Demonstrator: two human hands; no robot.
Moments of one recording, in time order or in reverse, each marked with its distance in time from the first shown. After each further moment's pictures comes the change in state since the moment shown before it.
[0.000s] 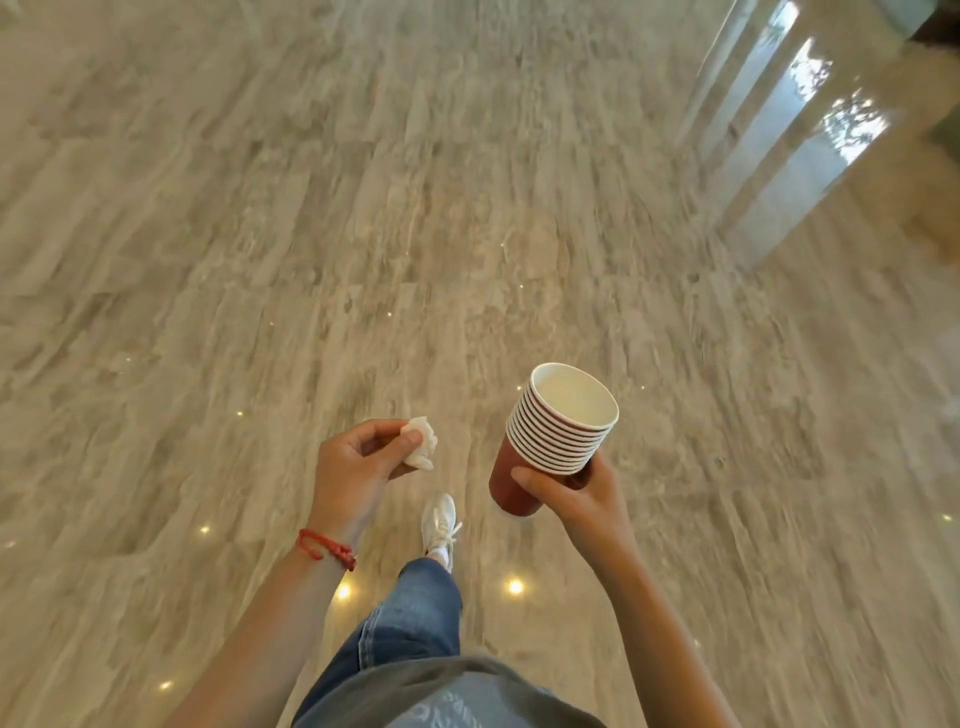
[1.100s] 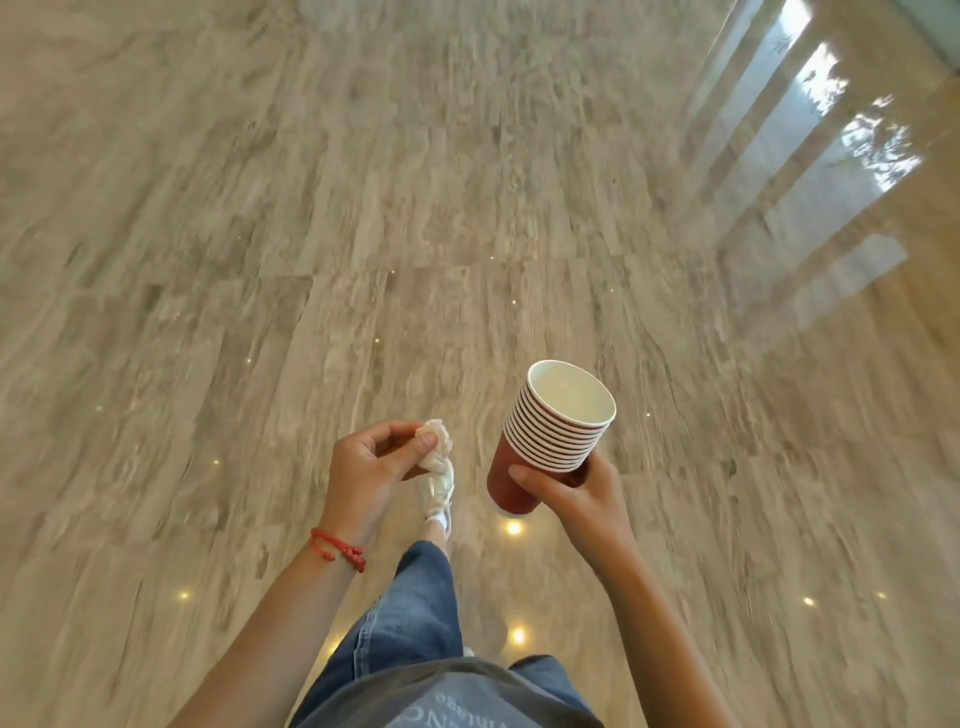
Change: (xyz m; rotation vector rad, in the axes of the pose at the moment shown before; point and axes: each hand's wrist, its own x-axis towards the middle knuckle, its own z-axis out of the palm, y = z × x) left_hand 0.769 0.257 0.338 0.055 -0.073 -0.018; right_hand 0.841 -0.233 -0.040 0.019 0.021 -0.016
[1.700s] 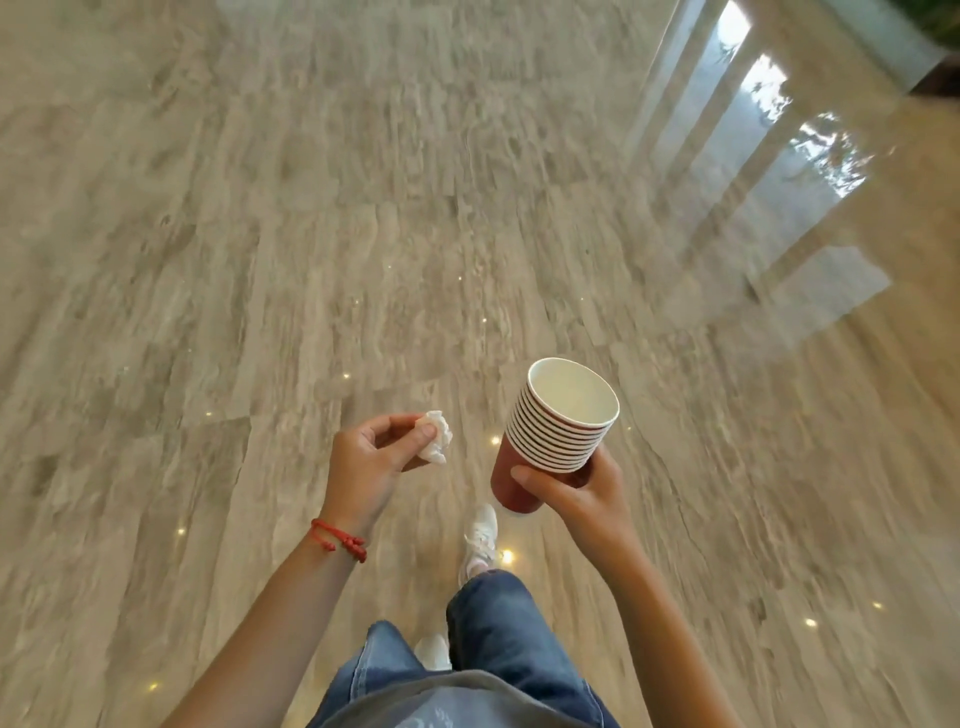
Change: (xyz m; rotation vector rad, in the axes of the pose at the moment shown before) left_hand 0.444 0.176 0.134 0.000 -0.131 0.005; right_hand 0.448 -0.131 0.002 0.025 0.116 -0.021
